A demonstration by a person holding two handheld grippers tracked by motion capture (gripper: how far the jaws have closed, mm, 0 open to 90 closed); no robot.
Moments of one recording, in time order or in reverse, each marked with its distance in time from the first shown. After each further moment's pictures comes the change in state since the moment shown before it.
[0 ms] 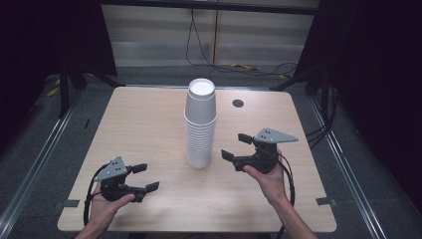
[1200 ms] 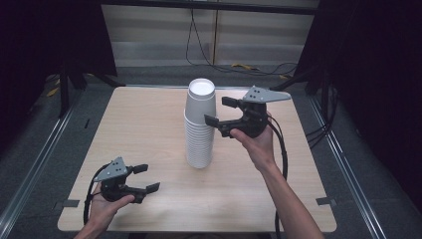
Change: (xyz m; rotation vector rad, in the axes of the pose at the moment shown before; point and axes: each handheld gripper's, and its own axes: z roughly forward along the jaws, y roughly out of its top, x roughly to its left) left arm -0.001 0.001 0.000 0.000 -0.026 0.017; right arm 0.008 0.101 0.025 -0.103 0.110 -0.072
